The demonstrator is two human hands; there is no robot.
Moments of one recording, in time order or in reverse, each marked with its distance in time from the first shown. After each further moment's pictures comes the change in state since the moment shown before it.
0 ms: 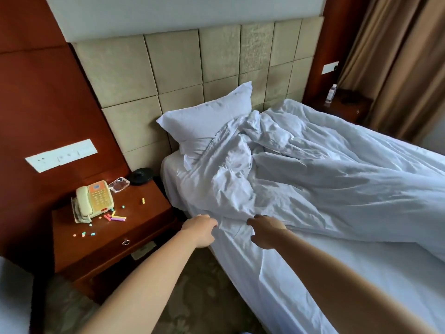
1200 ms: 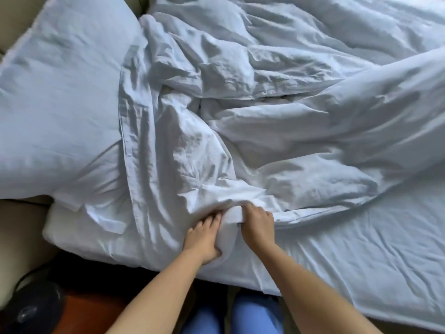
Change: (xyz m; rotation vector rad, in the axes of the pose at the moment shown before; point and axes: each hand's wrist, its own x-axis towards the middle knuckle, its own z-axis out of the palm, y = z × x) left_hand 0.501 -0.133 0.010 0.281 -0.391 0.547; right_hand 0.436 0.018 0.055 0.613 0.254 0.894
